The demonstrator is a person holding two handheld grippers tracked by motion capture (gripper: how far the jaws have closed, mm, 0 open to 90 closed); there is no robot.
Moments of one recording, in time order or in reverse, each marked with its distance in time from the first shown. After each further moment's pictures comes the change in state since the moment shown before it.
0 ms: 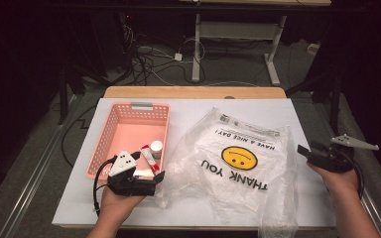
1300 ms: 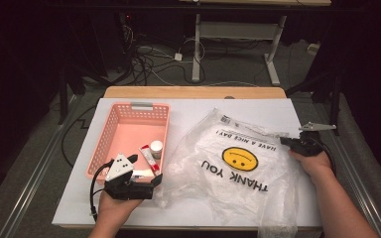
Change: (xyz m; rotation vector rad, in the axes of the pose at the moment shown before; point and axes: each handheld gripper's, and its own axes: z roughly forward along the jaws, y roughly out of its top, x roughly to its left) left arm -0.004 -0.005 -0.006 -0.005 0.012 -0.003; right arm -0.006 0.009 0.083 0.152 0.088 -0.120
